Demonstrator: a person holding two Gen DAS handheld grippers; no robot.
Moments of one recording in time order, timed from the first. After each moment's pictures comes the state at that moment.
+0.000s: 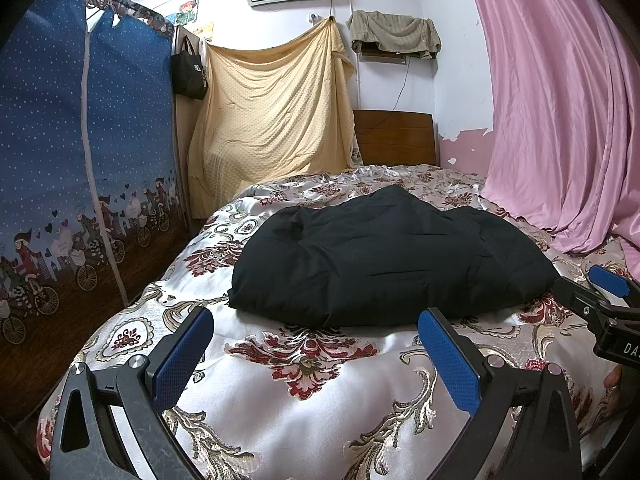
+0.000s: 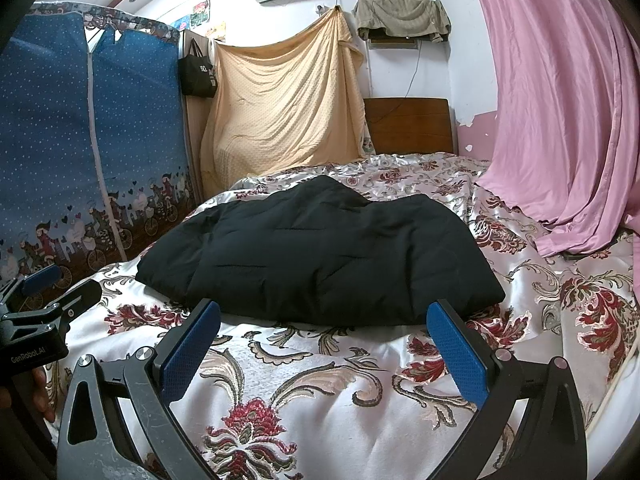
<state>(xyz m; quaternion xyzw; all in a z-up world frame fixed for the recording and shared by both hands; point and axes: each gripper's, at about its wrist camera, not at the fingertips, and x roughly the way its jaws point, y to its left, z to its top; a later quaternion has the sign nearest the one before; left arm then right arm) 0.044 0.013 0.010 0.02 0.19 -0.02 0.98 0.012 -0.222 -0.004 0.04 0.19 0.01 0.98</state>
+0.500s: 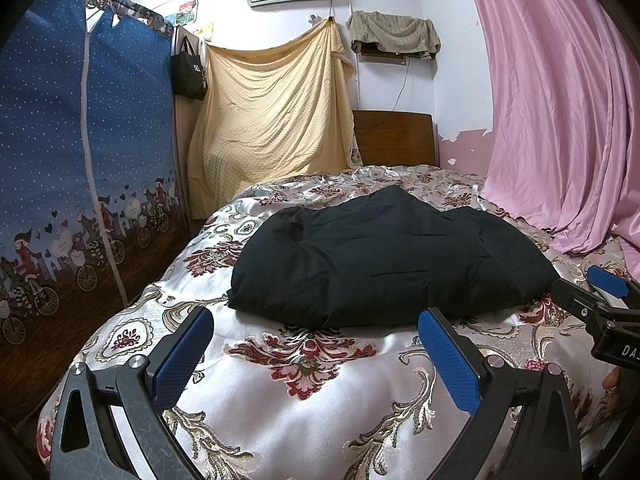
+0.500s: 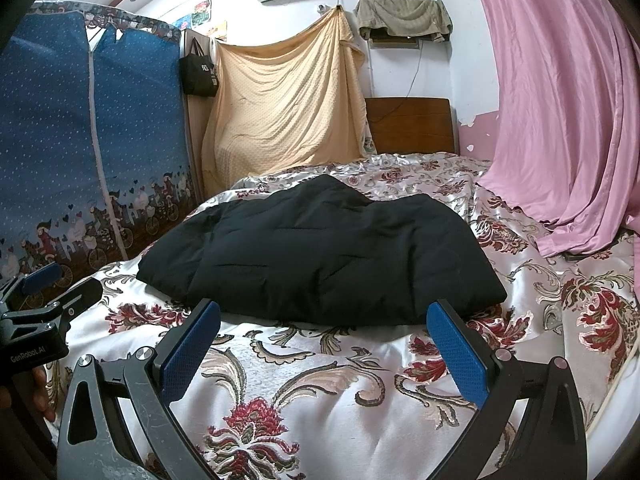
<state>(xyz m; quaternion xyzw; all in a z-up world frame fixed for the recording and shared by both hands) 0.044 0.013 0.009 0.01 0.19 -0.02 0.98 0.012 -0.220 -0.004 0.04 0.19 0.01 0.98</state>
